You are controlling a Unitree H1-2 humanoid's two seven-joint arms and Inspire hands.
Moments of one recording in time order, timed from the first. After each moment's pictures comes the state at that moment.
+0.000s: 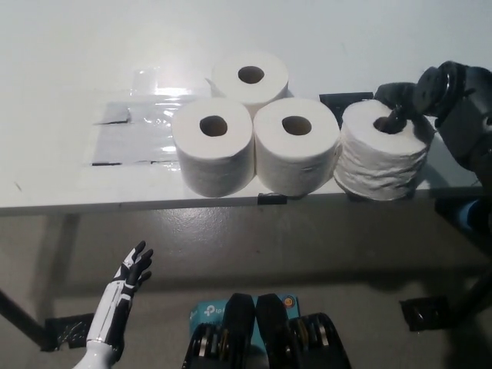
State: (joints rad) left_arm 0.00 0.13 -0.02 0.10 0.05 -0.16 -0.07; right_arm -1.29 -0.28 0.57 1.37 -0.50 0.09 0.50
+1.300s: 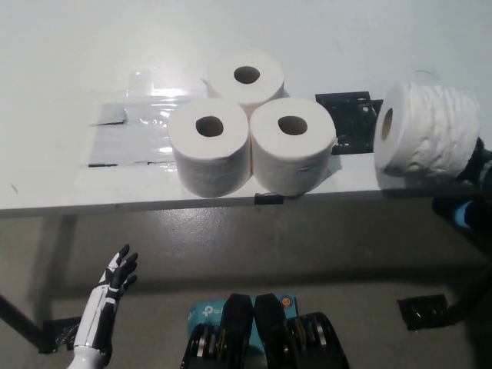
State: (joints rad) left_arm 0.02 0.12 0.03 0.11 0.04 -0.17 -0.06; right_arm -1.04 -0.35 -0.49 1.41 0.15 0.25 0.66
